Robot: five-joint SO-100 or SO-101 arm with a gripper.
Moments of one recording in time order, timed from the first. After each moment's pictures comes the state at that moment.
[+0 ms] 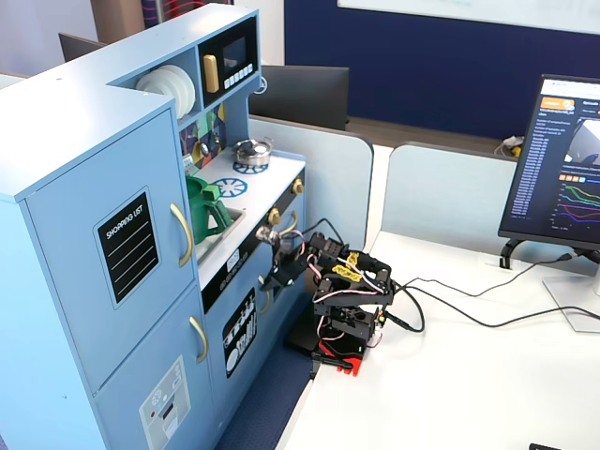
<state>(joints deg) -4.8 165.3 149.1 61.7 -94.0</state>
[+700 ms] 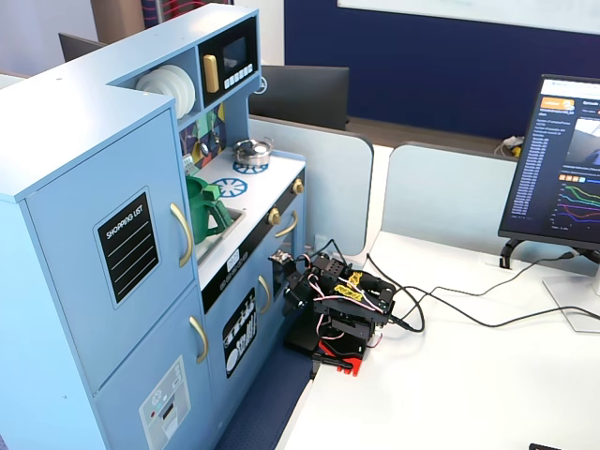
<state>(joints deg) 1.8 182.0 172.0 75.9 -81.1</state>
